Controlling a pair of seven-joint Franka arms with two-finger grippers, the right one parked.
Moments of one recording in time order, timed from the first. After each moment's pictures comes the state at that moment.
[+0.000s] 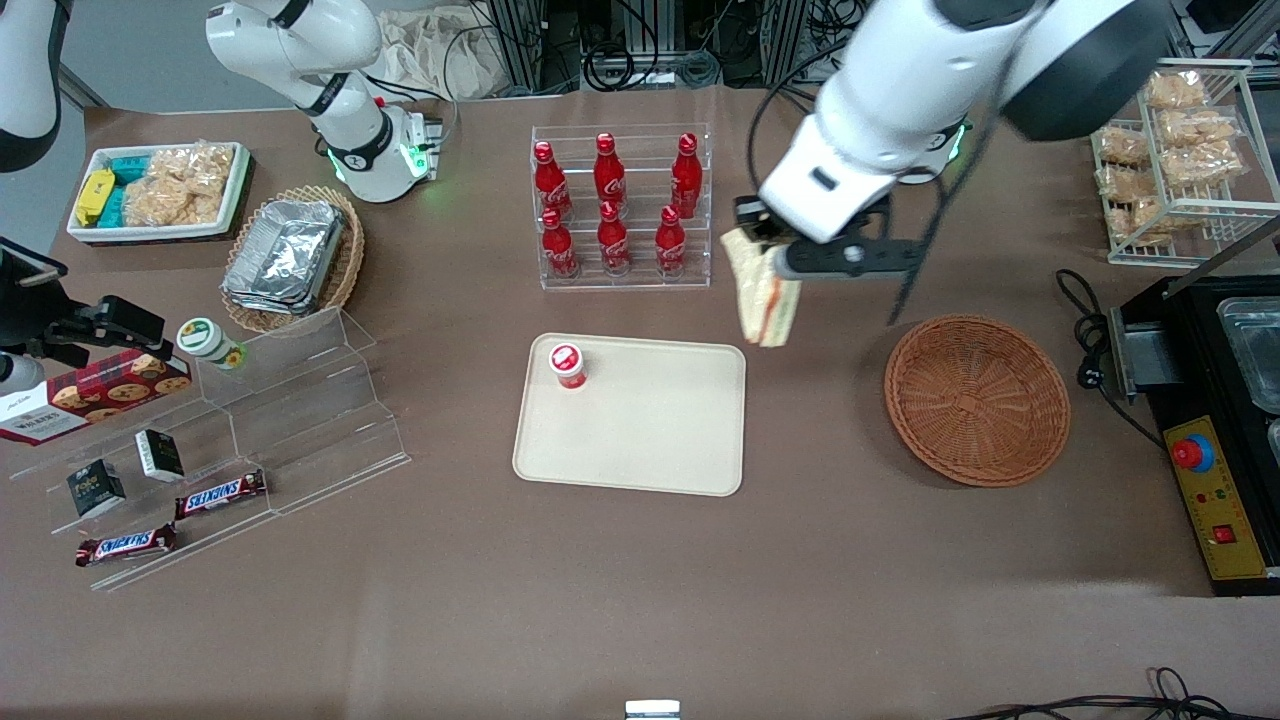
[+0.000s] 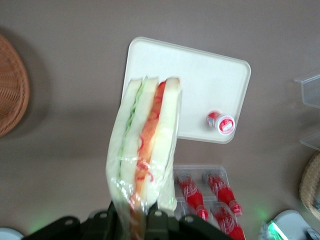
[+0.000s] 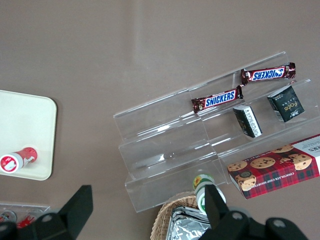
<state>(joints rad) -0.01 0.27 -0.73 -1.39 0.03 1.65 -0.79</state>
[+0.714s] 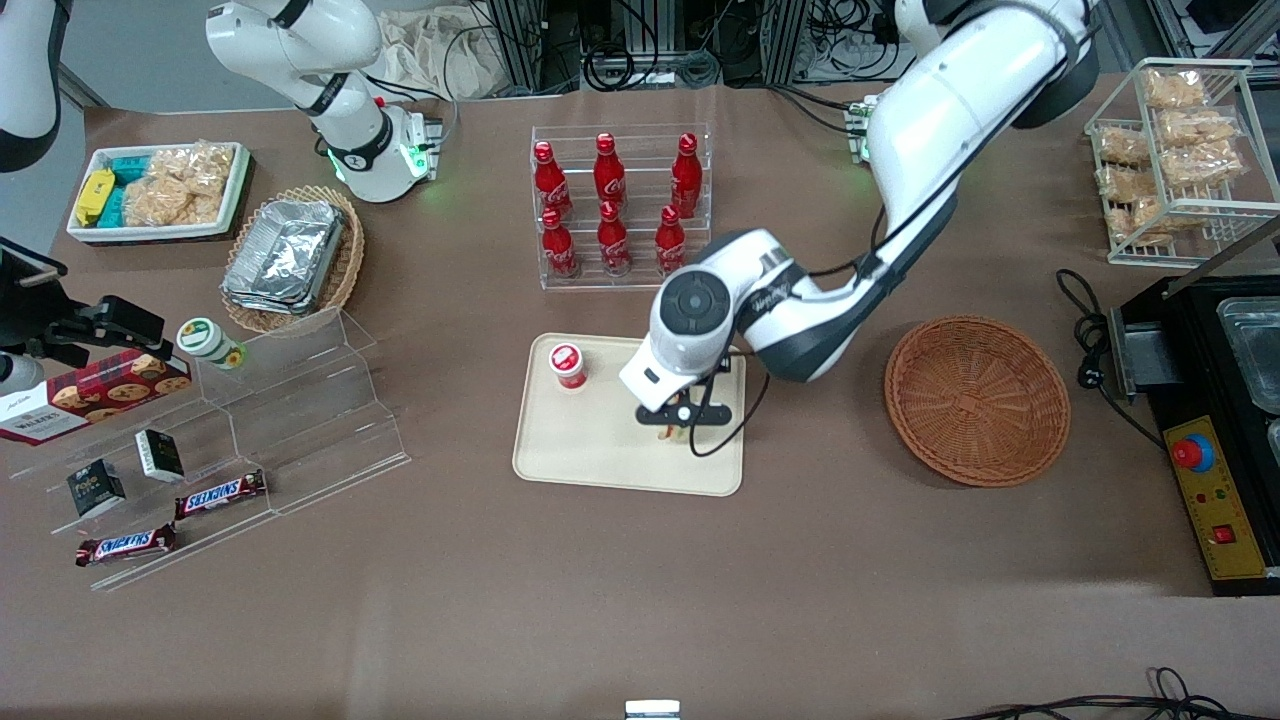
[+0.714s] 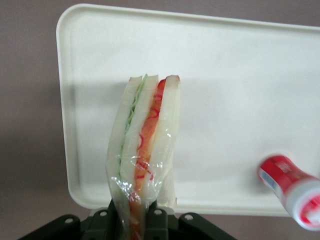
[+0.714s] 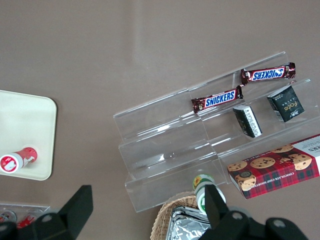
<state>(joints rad) -0.19 0.83 -0.69 -1.42 0.42 1.99 -0.90</state>
